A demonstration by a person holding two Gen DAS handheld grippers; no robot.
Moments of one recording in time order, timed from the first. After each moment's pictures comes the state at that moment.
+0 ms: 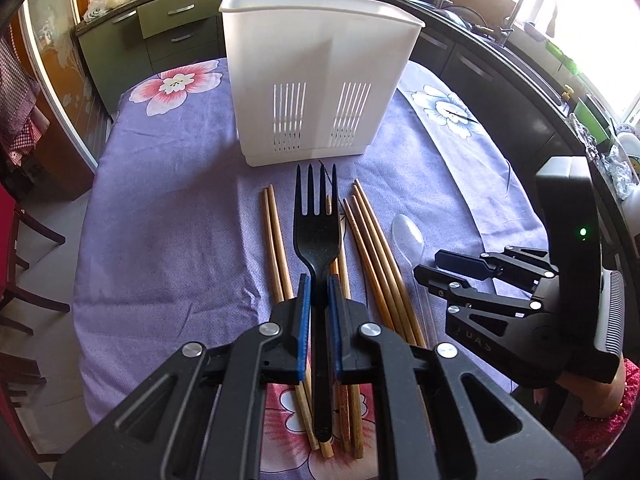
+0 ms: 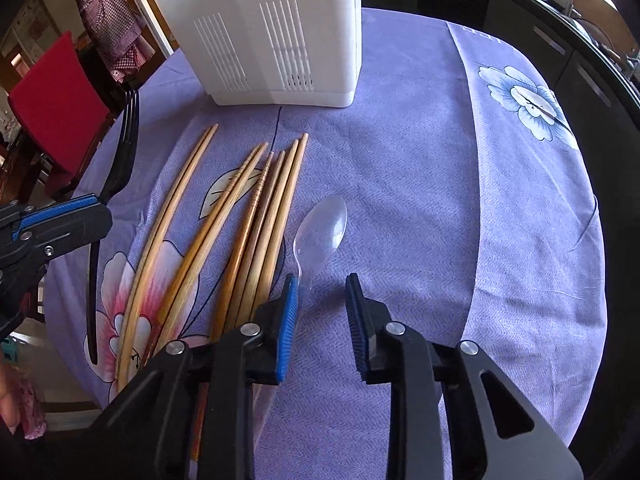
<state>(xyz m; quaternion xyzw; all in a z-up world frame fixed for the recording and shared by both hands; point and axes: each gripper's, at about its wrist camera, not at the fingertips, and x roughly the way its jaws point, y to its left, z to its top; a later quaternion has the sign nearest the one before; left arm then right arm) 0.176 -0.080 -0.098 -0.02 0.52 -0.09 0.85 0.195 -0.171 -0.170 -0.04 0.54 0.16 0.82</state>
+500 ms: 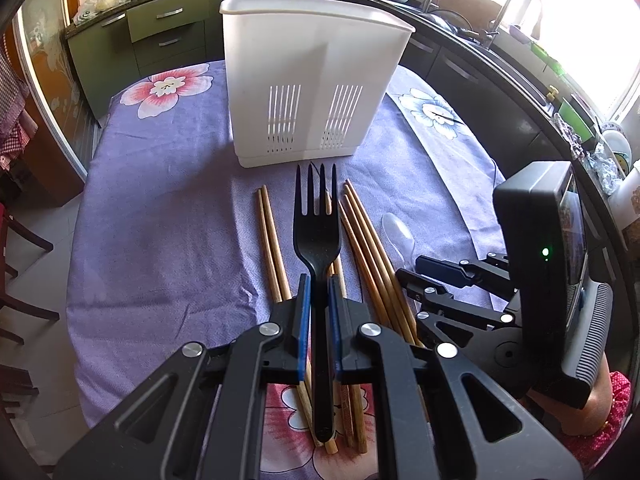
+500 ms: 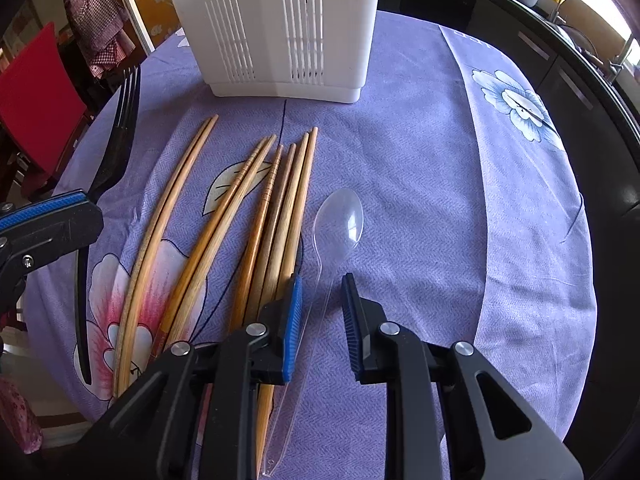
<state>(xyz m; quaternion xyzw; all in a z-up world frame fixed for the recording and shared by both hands) 0.171 -0.070 -0.099 -0.03 0.51 -0.11 0.85 0.186 -0.136 -0.174 -0.07 0.54 0.12 0.83</state>
